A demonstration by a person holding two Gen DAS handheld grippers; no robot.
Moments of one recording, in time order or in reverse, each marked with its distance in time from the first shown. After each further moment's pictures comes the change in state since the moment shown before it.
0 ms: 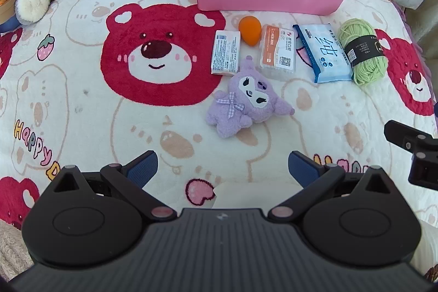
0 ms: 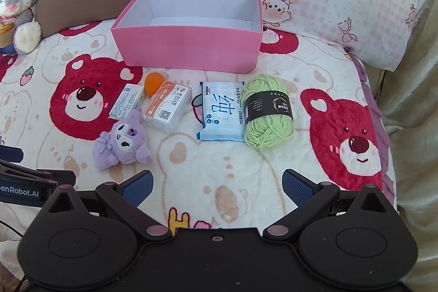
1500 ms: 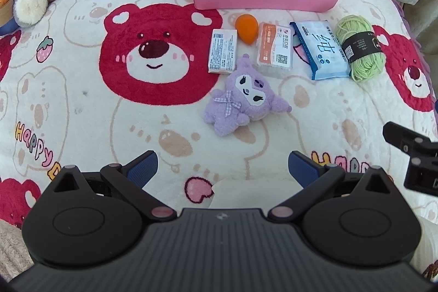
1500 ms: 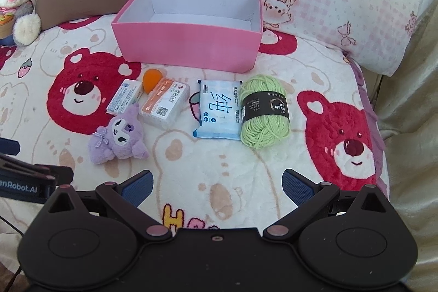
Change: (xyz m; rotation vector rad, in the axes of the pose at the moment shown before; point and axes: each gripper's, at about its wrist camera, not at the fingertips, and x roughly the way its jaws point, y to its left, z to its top) left arm -0.005 -0.005 0.005 0.013 0.015 0.006; right arm -0.006 0.003 0.000 -0.041 0.007 -0.021
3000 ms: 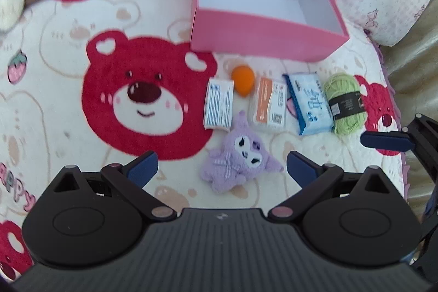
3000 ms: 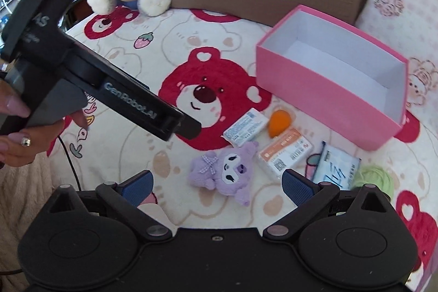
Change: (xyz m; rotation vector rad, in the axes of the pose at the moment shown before) left arm 0.021 0.065 0.066 -0.082 -0.022 -0.224; right arm 0.011 0.066 0.062 -0.412 -0.006 0.448
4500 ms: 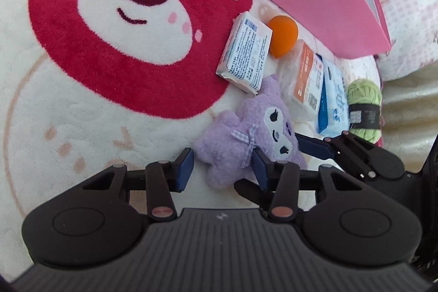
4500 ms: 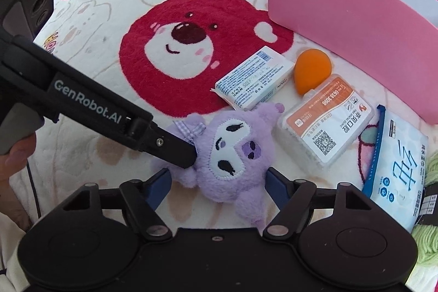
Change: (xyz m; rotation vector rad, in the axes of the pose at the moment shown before) left arm 0.130 0.062 -0.045 -0.286 0.059 -0.257; right arm 0.149 -0.017 -0.031 0.014 0.100 -0.002
